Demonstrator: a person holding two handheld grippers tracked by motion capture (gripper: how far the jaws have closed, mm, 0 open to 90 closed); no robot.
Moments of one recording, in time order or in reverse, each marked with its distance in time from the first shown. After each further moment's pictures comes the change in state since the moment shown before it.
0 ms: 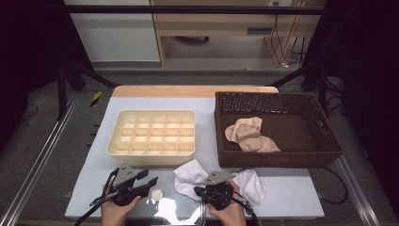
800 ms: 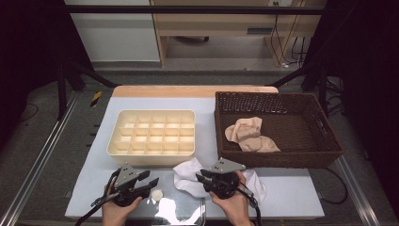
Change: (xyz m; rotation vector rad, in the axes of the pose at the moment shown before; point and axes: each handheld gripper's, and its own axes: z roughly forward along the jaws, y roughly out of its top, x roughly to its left) left arm -0.002 -0.001 0.001 -0.001 -0.005 0.005; right arm -0.006 0.027 -0.021 -0.128 -0.083 0.021
